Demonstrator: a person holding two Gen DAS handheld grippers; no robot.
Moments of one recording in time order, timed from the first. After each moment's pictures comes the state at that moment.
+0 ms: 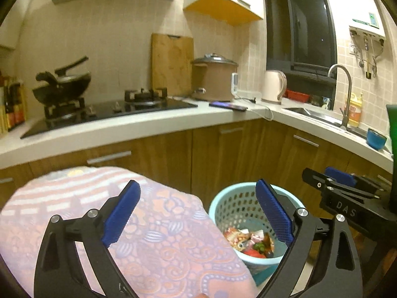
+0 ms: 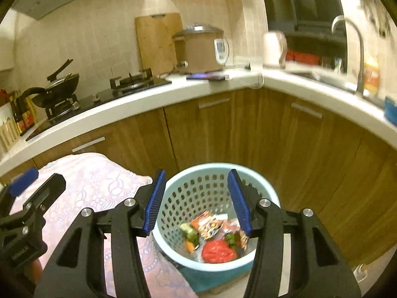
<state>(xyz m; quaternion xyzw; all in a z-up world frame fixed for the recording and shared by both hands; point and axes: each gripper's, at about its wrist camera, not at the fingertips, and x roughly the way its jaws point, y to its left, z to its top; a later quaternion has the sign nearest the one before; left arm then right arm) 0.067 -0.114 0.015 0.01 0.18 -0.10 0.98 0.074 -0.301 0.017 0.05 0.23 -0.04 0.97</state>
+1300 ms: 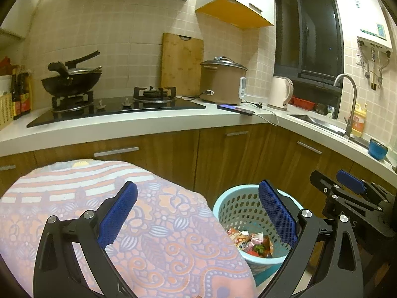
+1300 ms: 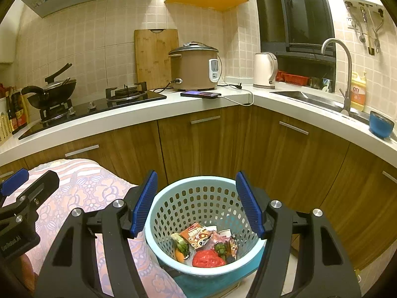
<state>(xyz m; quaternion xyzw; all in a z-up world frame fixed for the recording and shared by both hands) 0.062 -0.100 0.012 -0.03 0.19 -0.09 0.98 0.062 -0.293 0.015 0.04 0.21 -0.07 0.98</state>
